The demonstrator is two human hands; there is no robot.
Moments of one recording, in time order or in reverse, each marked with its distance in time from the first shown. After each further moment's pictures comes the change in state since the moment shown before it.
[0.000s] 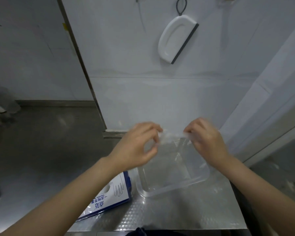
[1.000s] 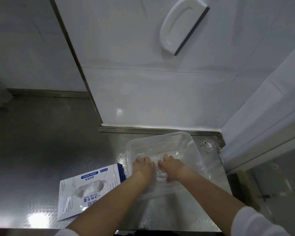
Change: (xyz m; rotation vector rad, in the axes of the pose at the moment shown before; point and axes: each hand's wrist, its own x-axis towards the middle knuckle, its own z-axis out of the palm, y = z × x) left_hand -0.037 -0.039 0.152 0.558 -1.135 -0.602; right_hand -0.058 0.012 0.140 -0.283 -1.347 0.219
